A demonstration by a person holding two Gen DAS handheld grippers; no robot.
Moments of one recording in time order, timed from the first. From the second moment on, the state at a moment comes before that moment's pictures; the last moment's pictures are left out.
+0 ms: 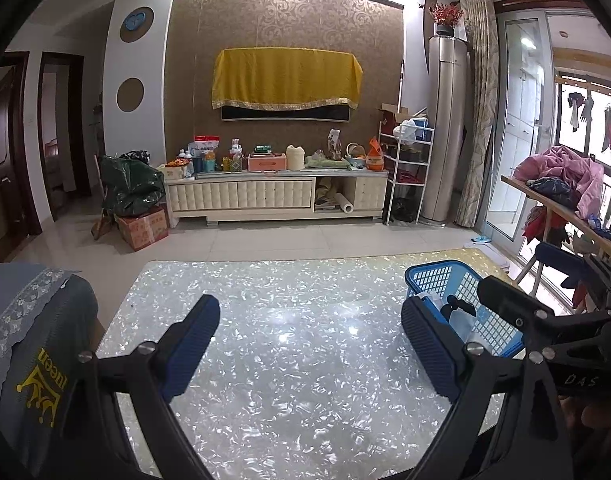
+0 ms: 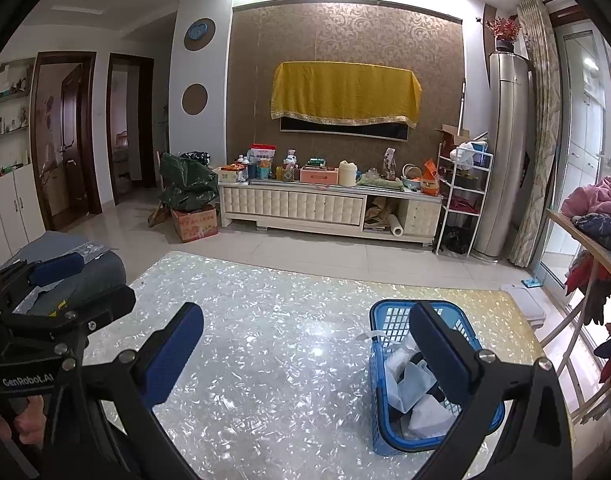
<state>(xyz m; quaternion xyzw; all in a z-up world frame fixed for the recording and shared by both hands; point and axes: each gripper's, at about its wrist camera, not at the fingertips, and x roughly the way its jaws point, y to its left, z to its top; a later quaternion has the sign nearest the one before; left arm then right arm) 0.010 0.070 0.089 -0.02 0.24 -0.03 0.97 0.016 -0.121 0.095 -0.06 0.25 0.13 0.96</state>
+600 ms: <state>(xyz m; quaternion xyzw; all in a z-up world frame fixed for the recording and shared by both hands) 0.007 0.070 0.092 -0.03 0.24 -0.03 0.97 0.016 -0.120 0.095 -0.06 0.25 0.13 0.96</state>
